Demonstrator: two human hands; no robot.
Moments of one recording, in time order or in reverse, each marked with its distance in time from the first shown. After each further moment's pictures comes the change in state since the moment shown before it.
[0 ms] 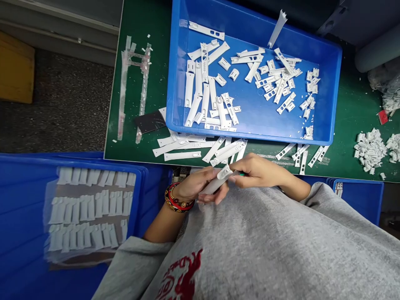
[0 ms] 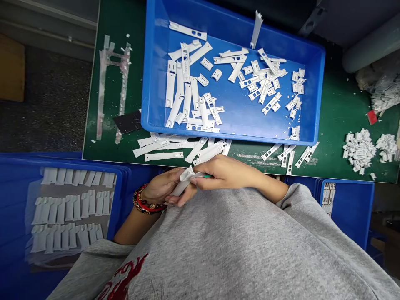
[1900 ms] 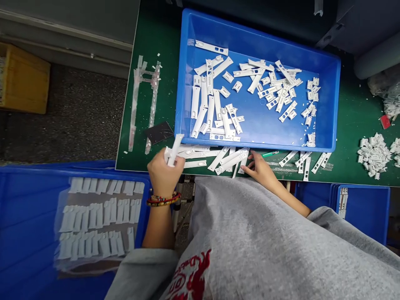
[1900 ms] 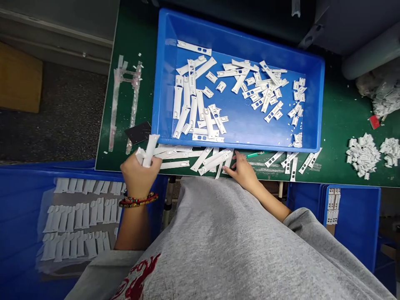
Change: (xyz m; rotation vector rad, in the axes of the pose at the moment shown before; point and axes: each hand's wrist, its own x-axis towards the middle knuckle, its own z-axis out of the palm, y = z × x) left_hand -0.044 -0.002 -0.075 1.366 1.738 0.003; right_hand -0.036 0.093 0.051 -0.151 0.556 0.820
